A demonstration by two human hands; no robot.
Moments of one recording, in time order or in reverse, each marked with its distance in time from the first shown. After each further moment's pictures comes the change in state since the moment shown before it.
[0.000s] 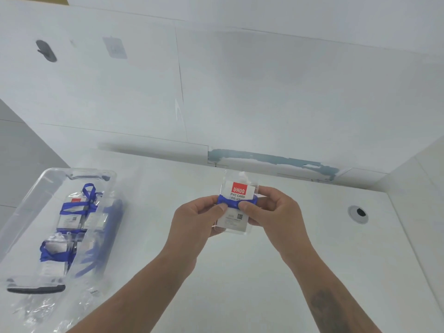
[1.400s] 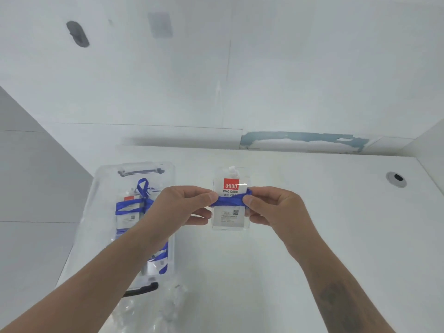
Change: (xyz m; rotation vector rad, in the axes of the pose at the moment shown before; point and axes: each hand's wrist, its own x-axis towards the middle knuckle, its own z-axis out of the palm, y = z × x) left_hand 0.048 0.025 -0.224 0.359 -0.245 -0.057; right_hand -0.035 0.011 0.186 0.033 0.057 0.127
